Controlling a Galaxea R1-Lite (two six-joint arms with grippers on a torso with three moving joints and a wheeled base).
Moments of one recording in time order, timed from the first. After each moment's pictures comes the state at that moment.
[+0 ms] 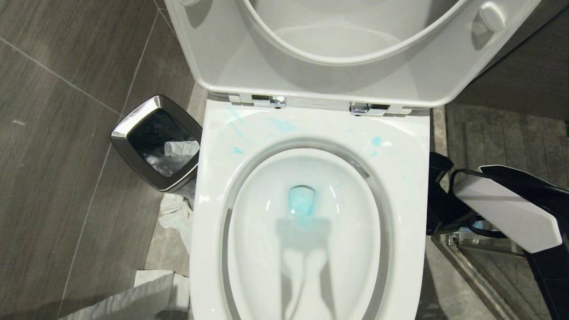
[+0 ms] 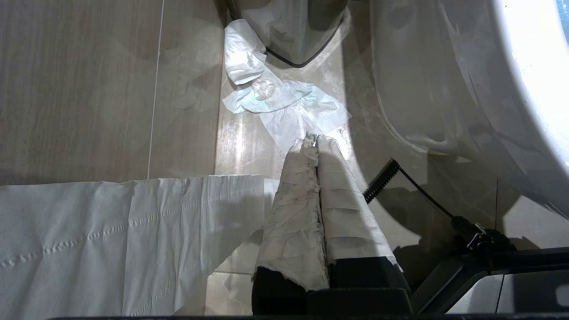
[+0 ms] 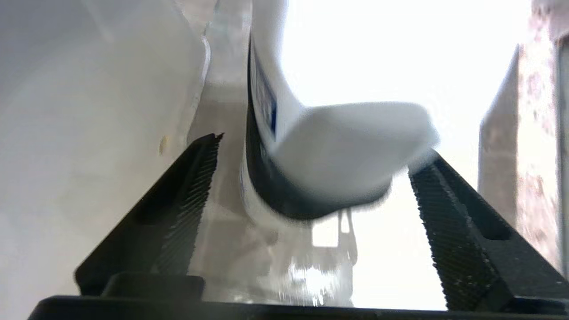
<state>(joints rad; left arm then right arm) 0.00 0.00 0.00 0.01 -0.03 0.05 0.14 2.50 -1.38 -1.37 -0.14 -0.19</state>
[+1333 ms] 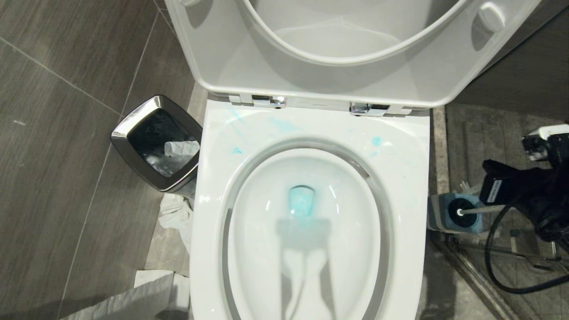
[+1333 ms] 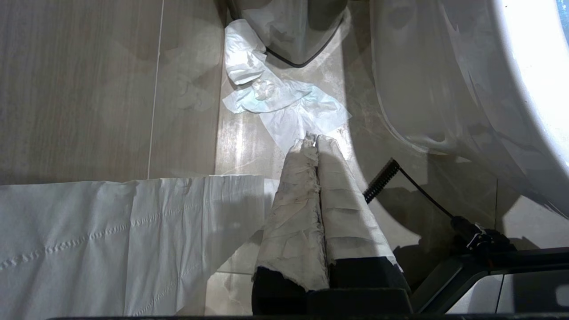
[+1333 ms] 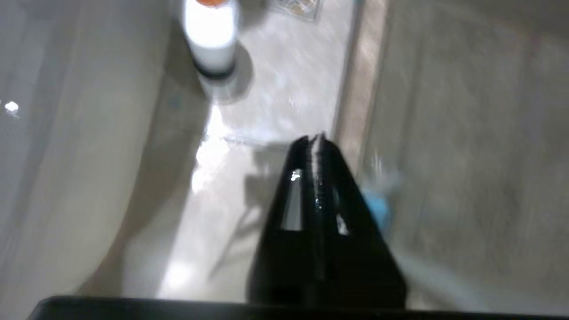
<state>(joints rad) 0.00 0.00 0.00 0.01 -0.03 0.05 0.10 1.45 -0.49 -0.89 -0.24 -0.12</state>
